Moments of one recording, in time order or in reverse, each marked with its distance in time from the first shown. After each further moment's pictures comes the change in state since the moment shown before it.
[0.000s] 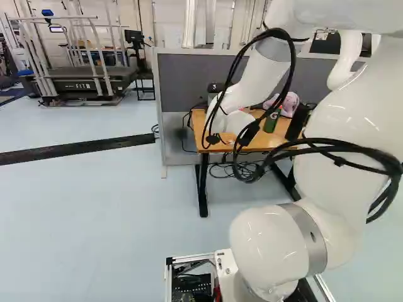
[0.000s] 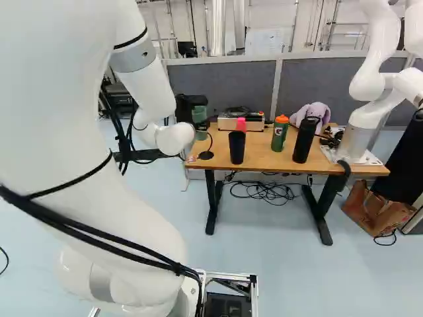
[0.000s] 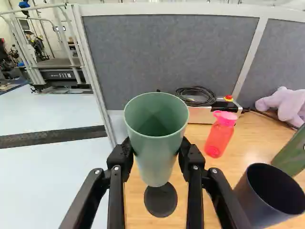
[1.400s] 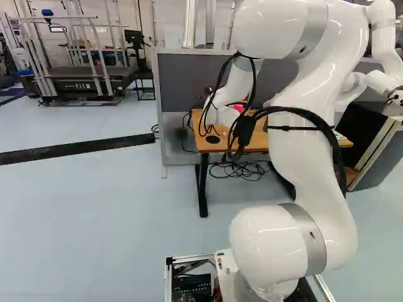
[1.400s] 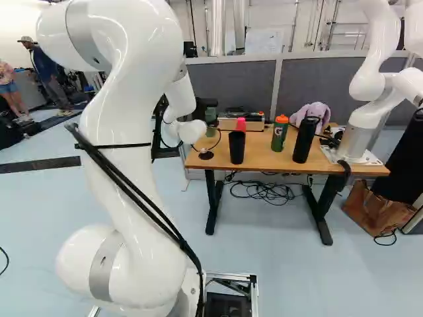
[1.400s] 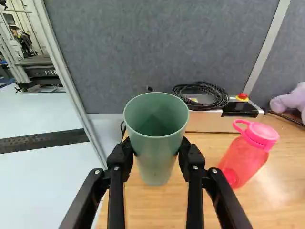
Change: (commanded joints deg) arm -2.0 -24.1 -22.5 0.0 0.0 0.0
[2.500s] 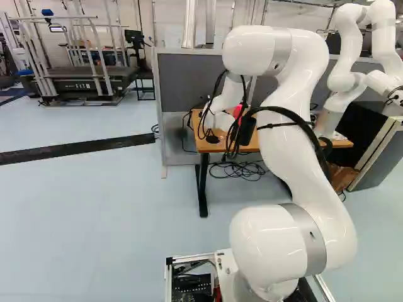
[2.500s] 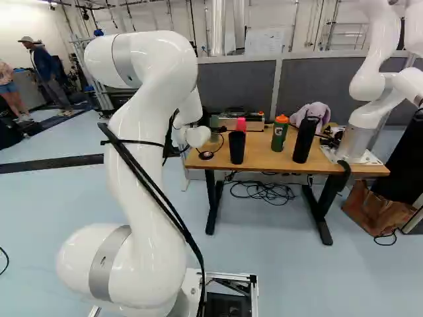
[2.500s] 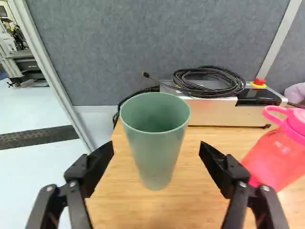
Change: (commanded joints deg) arm -0.4 -10.0 -8.1 0.0 0.0 0.0
